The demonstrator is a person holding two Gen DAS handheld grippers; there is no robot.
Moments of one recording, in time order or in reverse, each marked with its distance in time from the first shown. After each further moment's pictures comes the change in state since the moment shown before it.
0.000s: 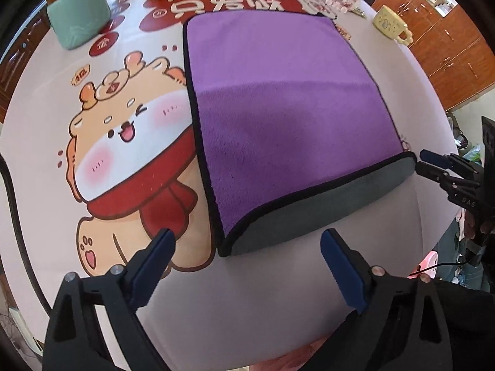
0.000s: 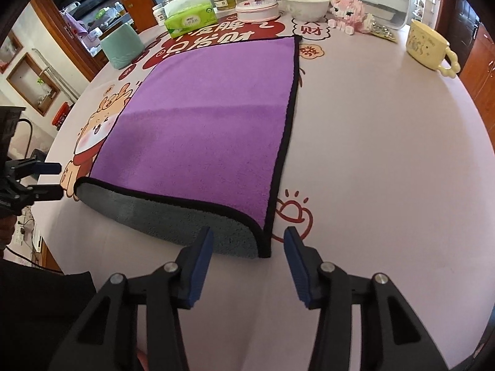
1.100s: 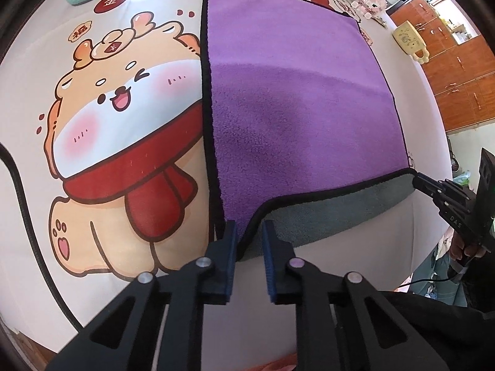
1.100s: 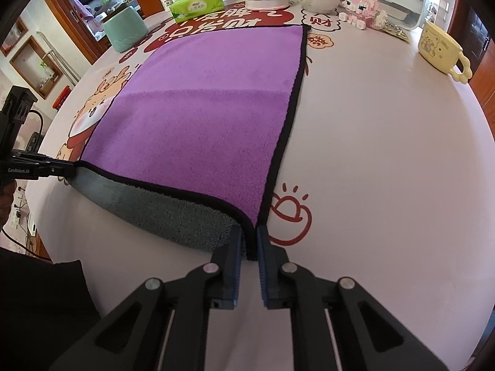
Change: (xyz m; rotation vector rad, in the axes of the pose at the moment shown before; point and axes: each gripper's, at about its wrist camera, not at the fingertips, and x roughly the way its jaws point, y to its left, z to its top) left arm 0.030 0.025 0.004 -0.123 0.056 -0.087; right arm 0.017 -0.006 -0.002 -0.058 0.033 -0.010
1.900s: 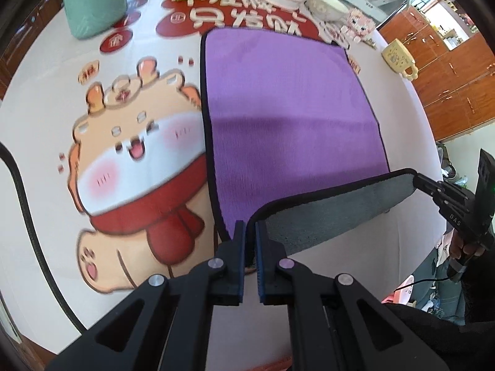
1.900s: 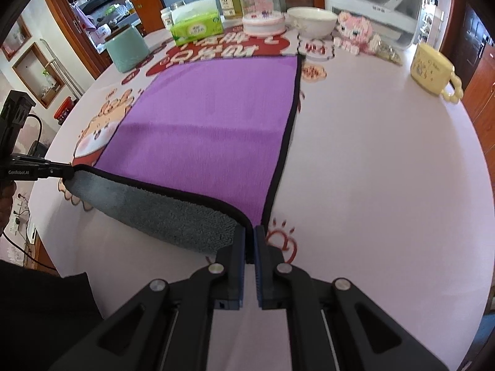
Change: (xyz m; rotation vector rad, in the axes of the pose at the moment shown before) left arm -0.051 -0.004 0.022 0.039 -0.088 0.015; right arm -0.030 -0.001 0.024 -0.008 -0.078 -0.016
